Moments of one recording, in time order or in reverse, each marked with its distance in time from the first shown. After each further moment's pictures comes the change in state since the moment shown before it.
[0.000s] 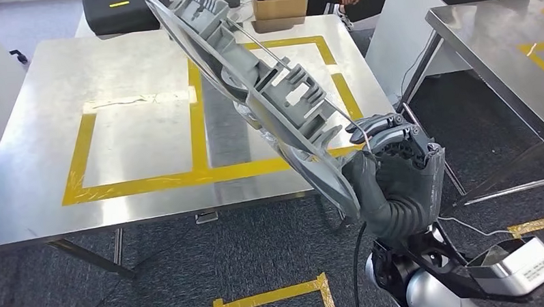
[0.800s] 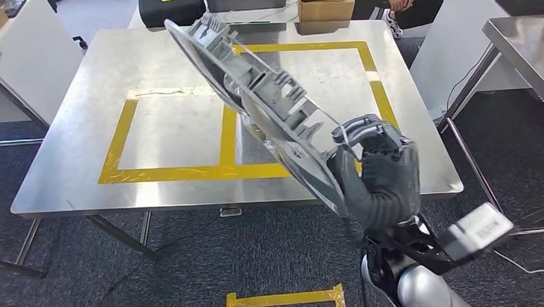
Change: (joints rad) left arm 0.004 -0.006 0.014 0.000 0.150 -0.089 -0.057; right arm -0.027 0.027 0.022 0.087 0.016 0.035 0.133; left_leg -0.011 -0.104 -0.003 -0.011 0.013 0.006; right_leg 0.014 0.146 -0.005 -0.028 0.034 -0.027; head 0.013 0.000
